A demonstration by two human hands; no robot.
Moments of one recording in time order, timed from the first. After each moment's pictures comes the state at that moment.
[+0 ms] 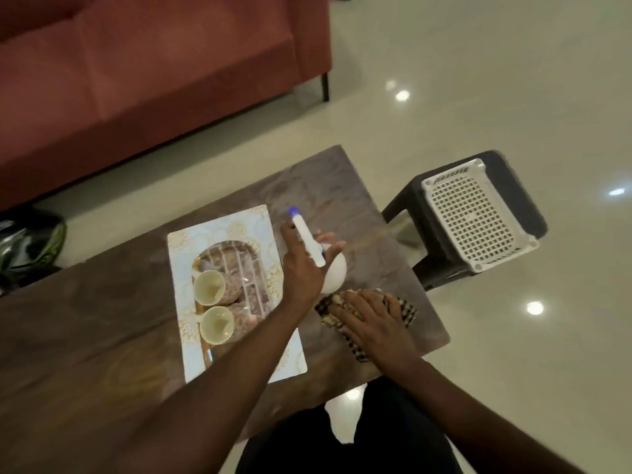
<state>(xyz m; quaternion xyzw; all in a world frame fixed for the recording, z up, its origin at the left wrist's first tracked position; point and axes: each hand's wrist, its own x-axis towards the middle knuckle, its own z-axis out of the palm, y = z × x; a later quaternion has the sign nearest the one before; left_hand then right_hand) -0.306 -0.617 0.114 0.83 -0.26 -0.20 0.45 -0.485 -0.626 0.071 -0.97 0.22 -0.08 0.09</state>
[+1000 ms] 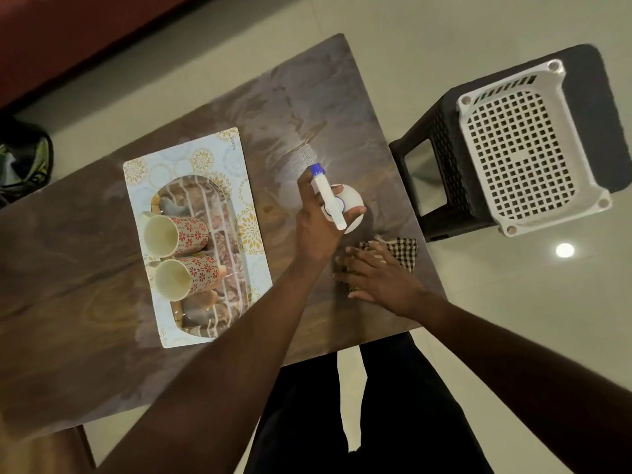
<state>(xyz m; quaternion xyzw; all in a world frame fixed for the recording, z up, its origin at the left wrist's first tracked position) -0.347 -0.669 -0.021 0.85 -0.27 -0.23 0.39 -0.511 -0.713 -0.082 -0.98 -0.01 0.04 0.19</state>
